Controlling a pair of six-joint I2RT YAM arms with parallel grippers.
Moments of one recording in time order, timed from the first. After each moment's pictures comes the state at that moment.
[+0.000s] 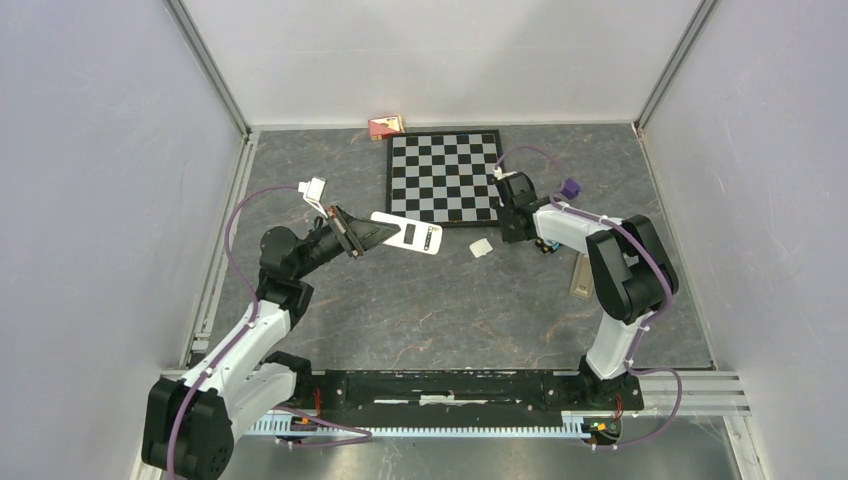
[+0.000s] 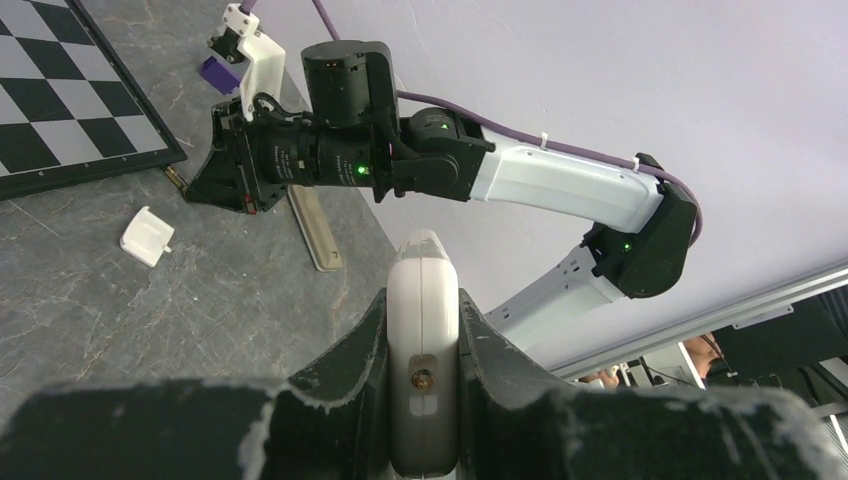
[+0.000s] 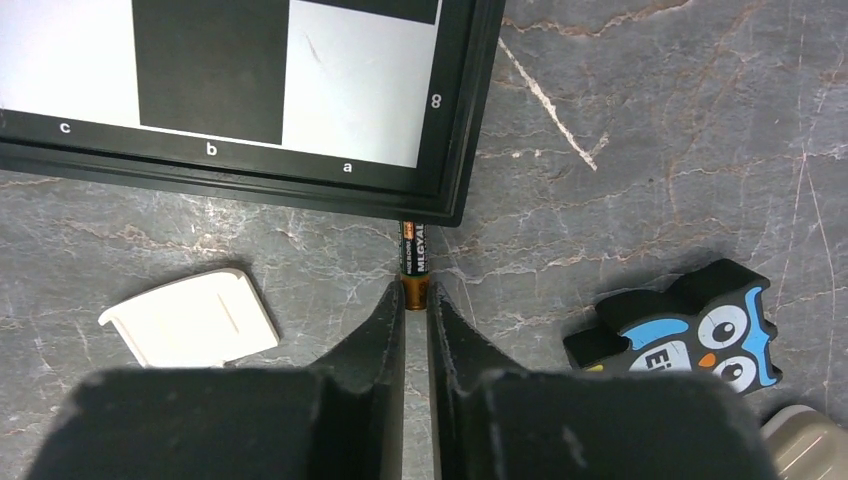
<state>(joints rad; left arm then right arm) -0.27 0.93 0.45 0.67 0.72 -1.12 0.41 1.82 1.09 -0.31 0.20 0.15</state>
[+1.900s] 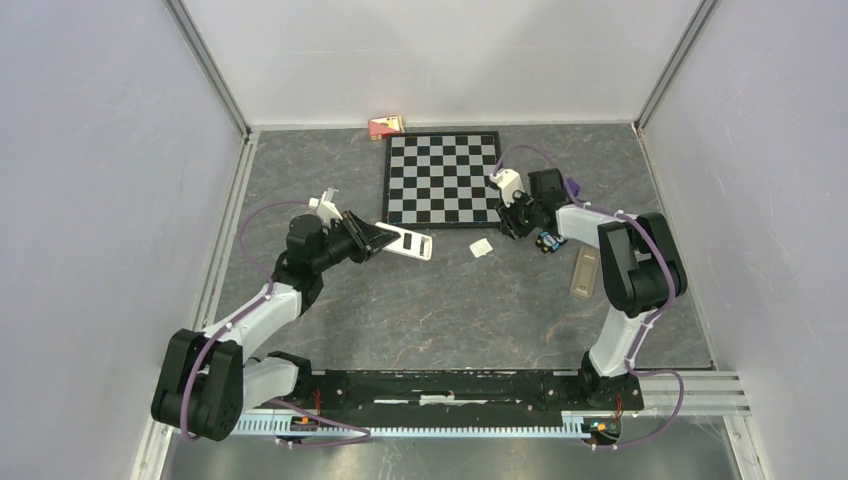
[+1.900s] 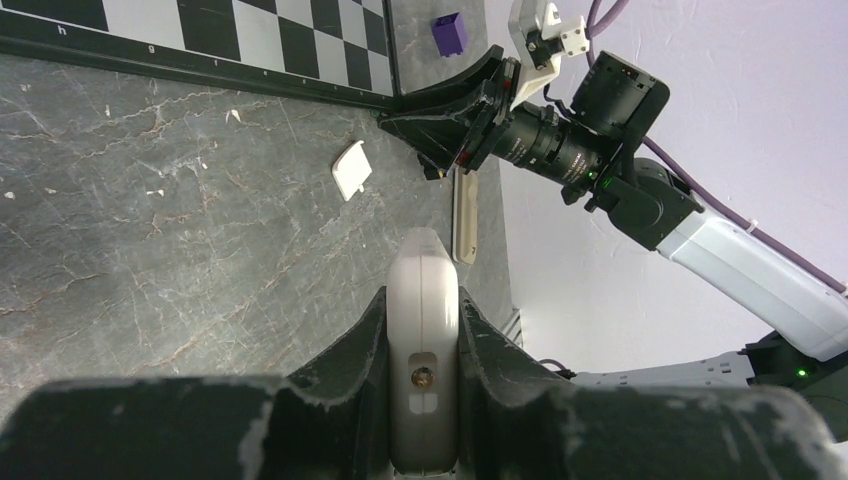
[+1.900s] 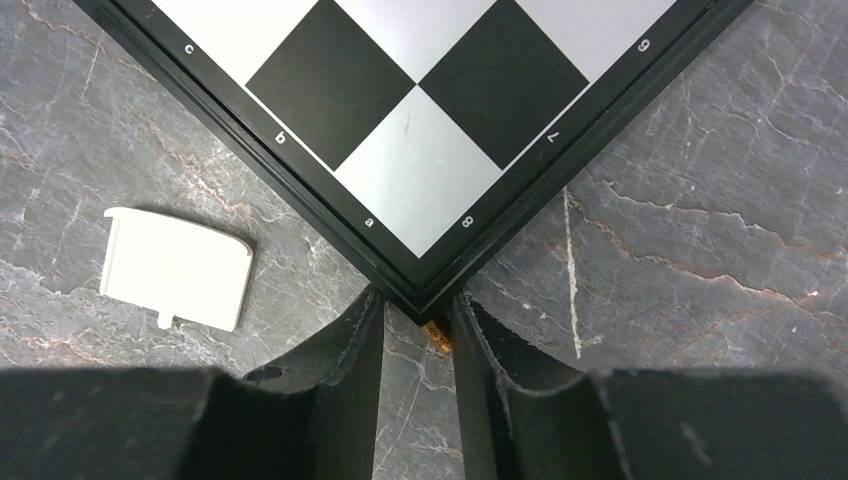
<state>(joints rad) -0.27 1.15 0.46 0.43 0.54 -1.03 0.24 1.83 1.01 -0.07 -0.34 -0.44</state>
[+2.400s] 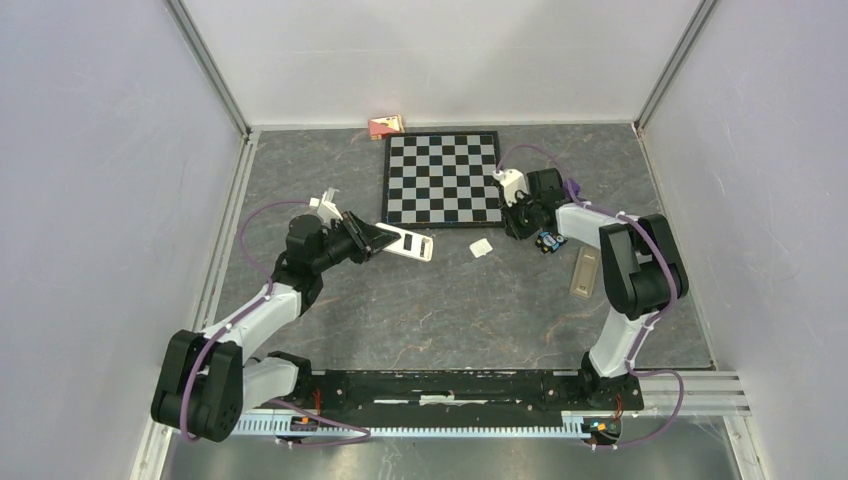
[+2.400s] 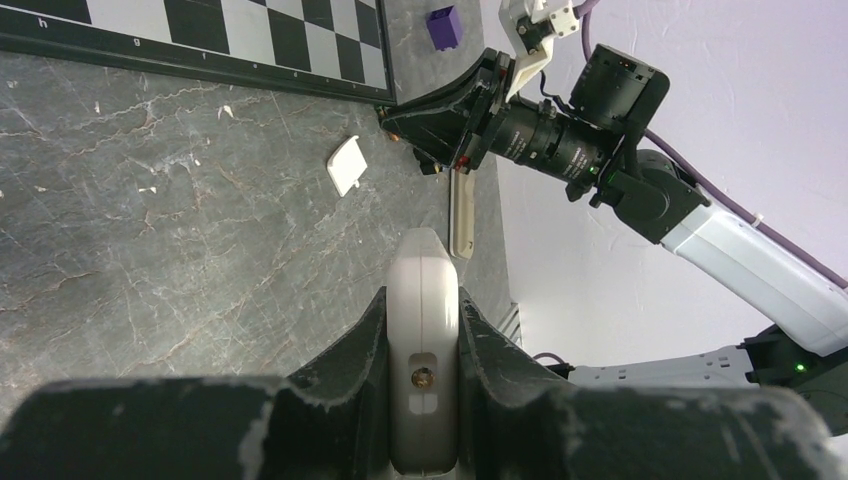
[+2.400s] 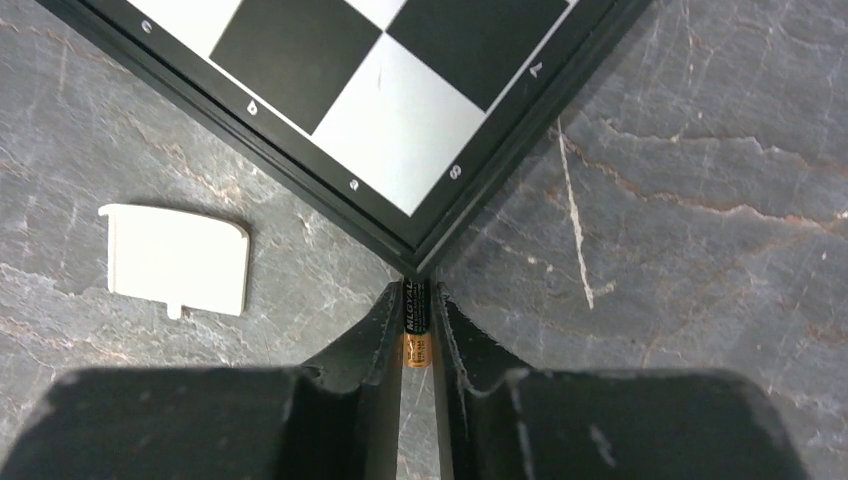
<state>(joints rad) -0.27 1.15 0.46 0.43 0.55 -1.03 0.24 1.82 1.03 -0.14 -0.28 -0.34</state>
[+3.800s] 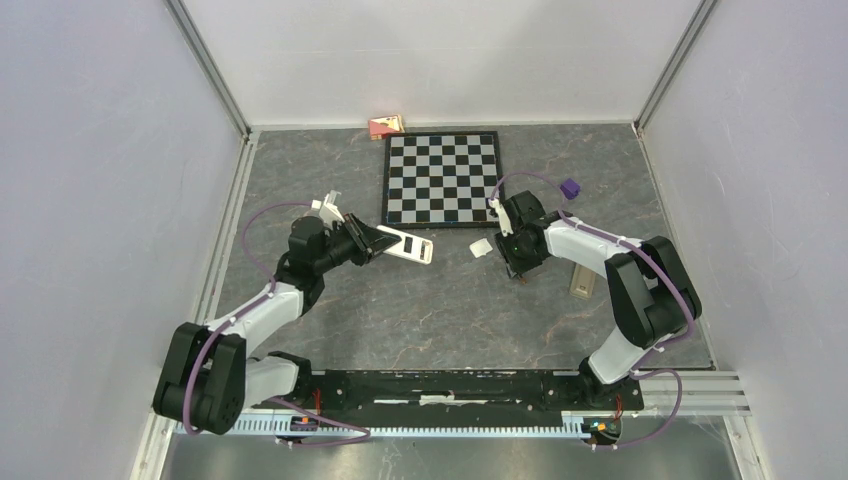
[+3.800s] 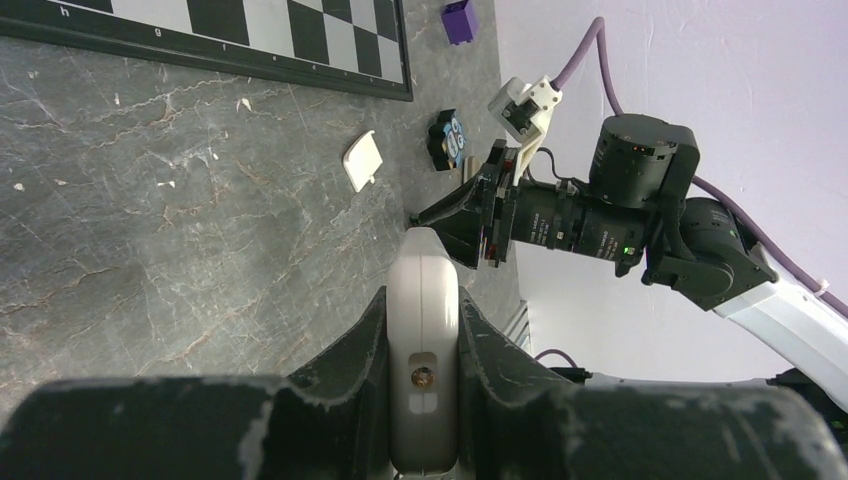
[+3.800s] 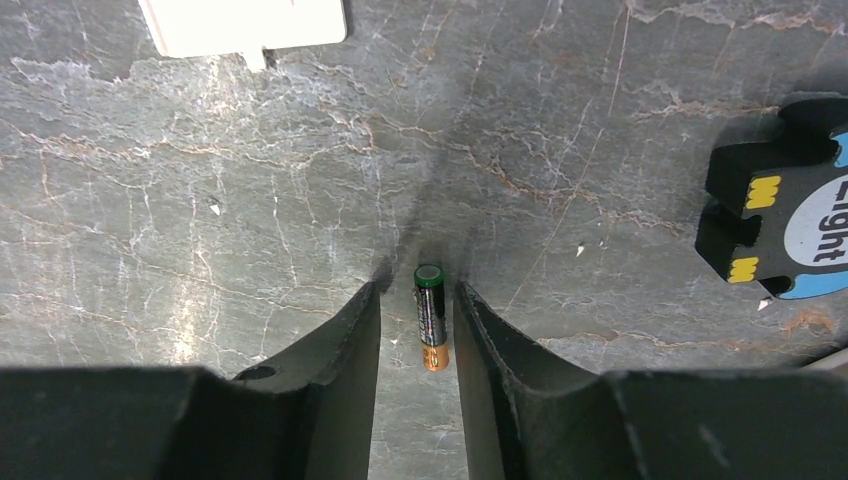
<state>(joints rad) -0.27 1.18 0.44 0.45 0.55 -1.02 0.43 1.66 0.94 -0.52 0.00 0.03</state>
